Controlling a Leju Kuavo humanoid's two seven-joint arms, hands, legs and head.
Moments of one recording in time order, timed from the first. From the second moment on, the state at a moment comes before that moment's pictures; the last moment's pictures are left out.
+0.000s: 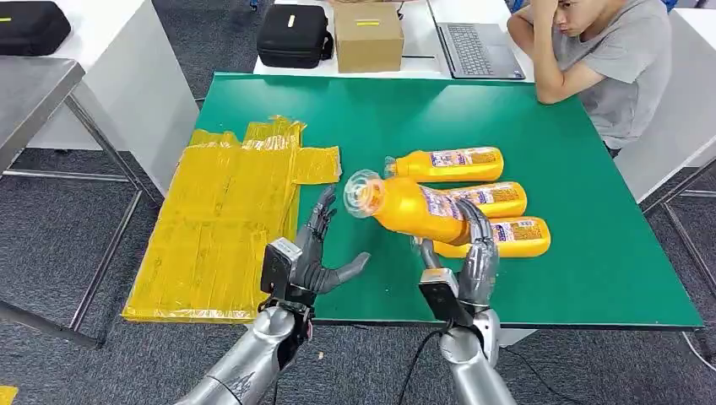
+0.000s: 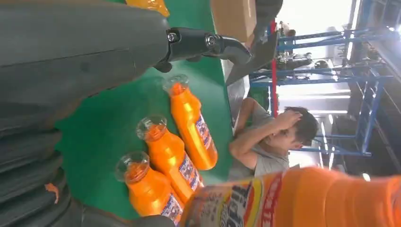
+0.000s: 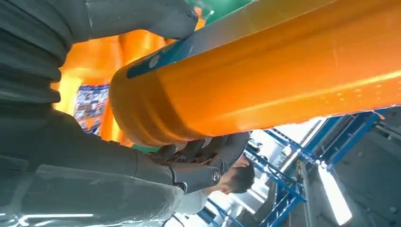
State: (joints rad) left arm -0.42 -0.32 -0.52 -0.77 0.09 0.07 -0.70; right arm -0.16 0.16 0.19 -1.16 0.47 -0.70 -0.70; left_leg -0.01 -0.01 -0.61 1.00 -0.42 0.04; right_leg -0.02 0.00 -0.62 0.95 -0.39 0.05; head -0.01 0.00
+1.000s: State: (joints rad) left arm -0.53 -0.35 -0.57 -0.78 0.18 -0.10 -0.66; right arm -0.24 0.22 0.17 -1.13 0.60 -0.70 -0.70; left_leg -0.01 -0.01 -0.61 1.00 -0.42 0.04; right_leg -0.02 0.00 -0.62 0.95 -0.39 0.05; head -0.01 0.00
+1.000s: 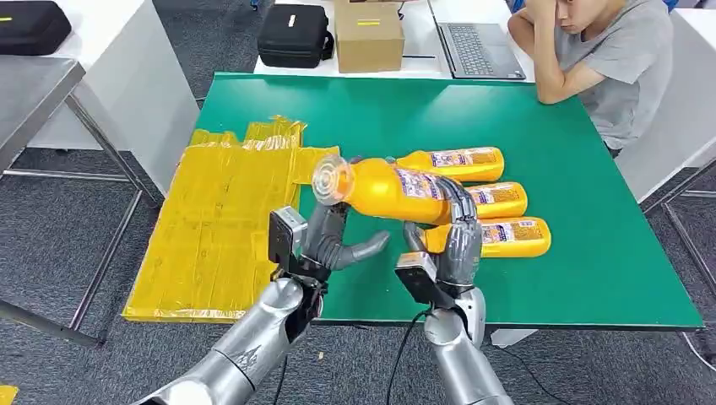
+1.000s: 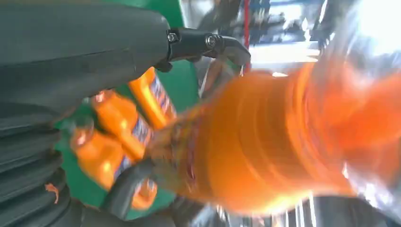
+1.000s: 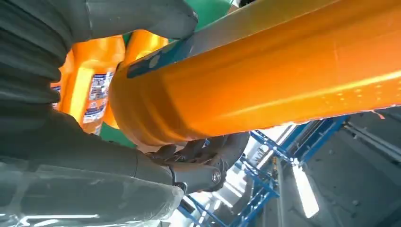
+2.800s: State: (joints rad) left arm -0.62 -0.37 -0.81 -0.84 0.38 0.34 -0.70; right arm -0.23 0.35 0.12 -1.18 0.69 -0.70 -0.70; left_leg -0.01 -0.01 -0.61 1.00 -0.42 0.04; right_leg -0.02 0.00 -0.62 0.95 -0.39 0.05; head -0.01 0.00
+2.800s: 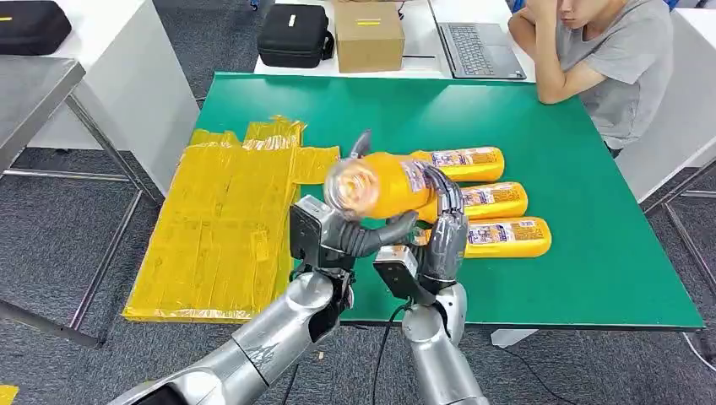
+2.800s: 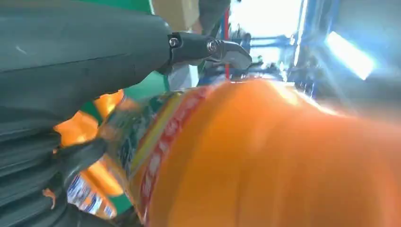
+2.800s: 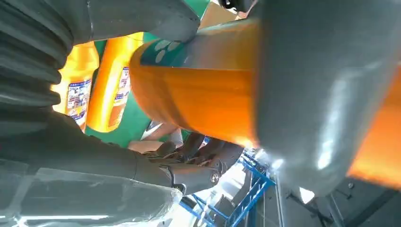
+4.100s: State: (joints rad) left arm -0.61 -0.37 -0.78 -0.86 0.63 0.14 -0.62; right arm -0.18 0.35 0.15 -1.22 0.82 -0.70 -0.70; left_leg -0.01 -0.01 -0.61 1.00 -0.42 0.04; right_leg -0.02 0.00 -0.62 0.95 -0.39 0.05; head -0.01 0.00
